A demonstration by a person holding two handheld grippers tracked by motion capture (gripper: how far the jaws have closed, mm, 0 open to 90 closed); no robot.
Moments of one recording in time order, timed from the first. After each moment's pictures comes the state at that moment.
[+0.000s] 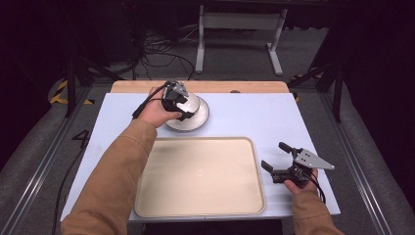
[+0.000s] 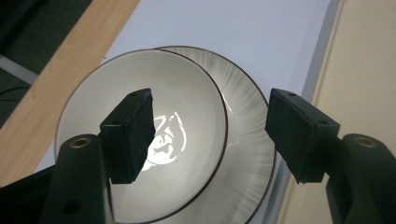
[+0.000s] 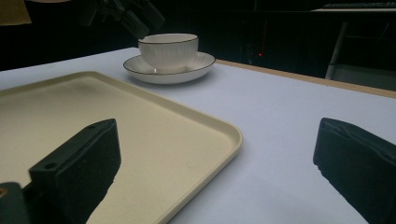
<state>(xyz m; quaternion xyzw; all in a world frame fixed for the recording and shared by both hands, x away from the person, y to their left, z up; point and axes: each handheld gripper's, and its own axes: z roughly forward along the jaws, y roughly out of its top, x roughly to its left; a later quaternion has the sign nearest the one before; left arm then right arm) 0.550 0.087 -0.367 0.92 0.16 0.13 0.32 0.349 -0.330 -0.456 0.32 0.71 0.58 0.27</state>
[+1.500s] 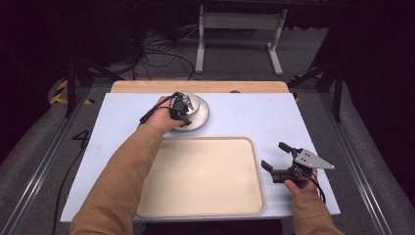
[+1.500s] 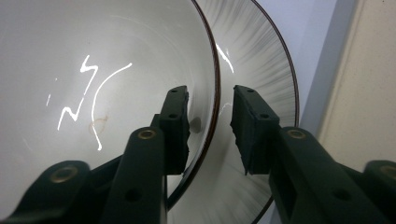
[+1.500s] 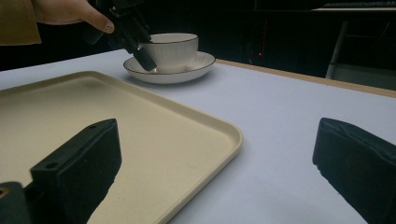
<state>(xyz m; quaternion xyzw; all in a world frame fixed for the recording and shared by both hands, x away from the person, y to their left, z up) 0.556 0.072 -0.408 0.96 0.13 0.13 0.22 0.350 -0.330 -0.456 0.32 0.70 0.58 0.27</state>
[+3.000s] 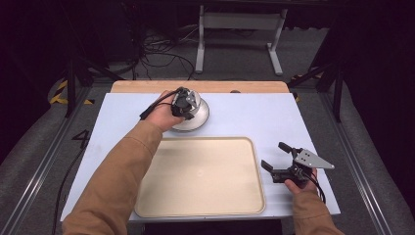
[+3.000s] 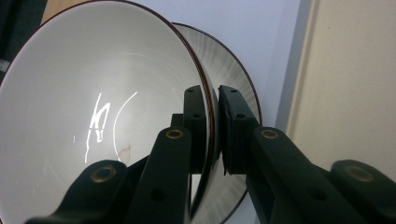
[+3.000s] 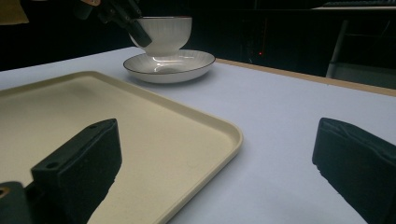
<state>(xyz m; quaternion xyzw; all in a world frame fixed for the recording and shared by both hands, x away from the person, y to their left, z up) 0.535 0.062 -0.365 0.96 0.08 0.16 0.21 0.350 -0.330 -0.456 0.32 0.71 0.58 0.26</state>
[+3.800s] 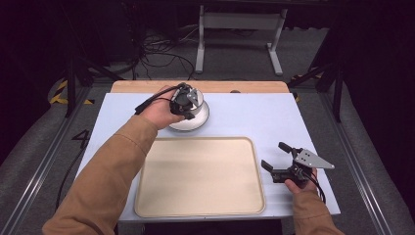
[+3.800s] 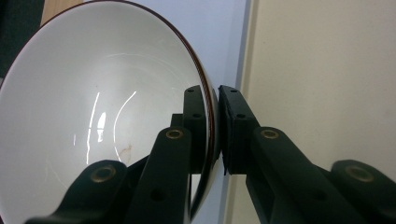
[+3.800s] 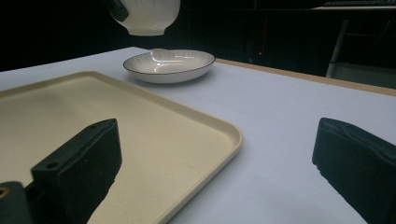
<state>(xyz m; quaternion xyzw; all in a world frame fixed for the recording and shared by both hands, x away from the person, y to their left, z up) 0.507 0.058 -0.319 0.97 0.03 0.14 0.20 0.350 -0.330 -0.456 0.32 0.71 0.58 0.26</state>
